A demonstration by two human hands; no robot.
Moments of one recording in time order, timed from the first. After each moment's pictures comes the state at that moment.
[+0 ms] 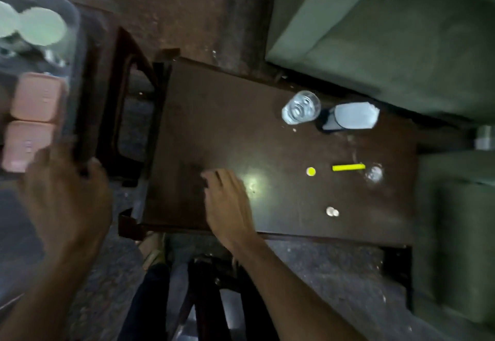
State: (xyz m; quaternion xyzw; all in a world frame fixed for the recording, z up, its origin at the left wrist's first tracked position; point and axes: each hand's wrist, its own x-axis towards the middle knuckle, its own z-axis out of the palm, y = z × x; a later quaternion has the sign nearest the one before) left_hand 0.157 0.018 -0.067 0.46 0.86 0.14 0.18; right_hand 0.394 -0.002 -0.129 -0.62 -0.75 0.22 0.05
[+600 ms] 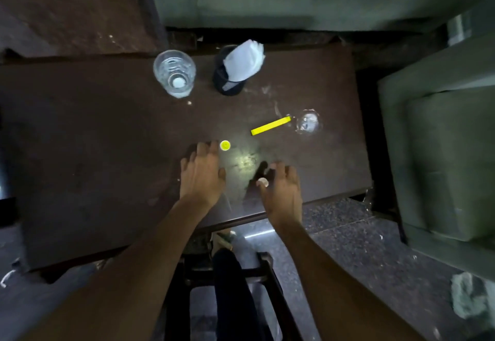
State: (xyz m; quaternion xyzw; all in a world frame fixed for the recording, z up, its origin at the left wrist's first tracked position) left_hand 0.564 0.037 -0.160 0.74 0.58 -0.08 0.33; right_hand 0.720 -0.063 -0.171 -0.87 -0.42 0.25 0.04
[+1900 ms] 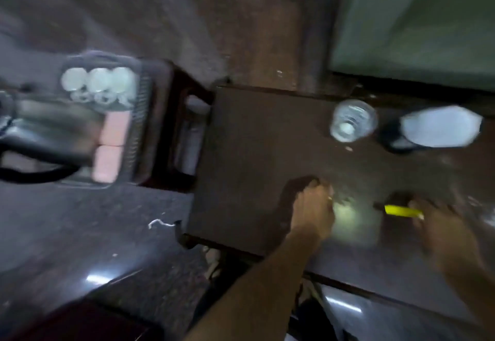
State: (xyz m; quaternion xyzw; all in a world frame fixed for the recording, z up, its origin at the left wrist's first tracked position) left_hand 0.497 0.057 -0.177 0.64 0.68 0.03 0.36; right_hand 0.752 0.037 -0.194 -0.71 -0.68 0.14 -0.10
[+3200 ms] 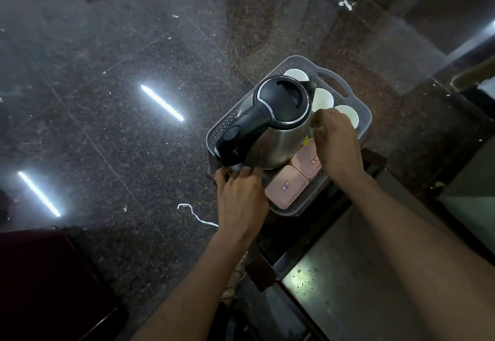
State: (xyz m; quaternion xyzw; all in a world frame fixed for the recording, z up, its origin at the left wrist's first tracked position) left_hand 0.005 0.013 -0.102 0.41 0.90 0.12 0.11; right_hand 0.086 0.222 -0.099 -0.38 -0.90 0.18 0.13
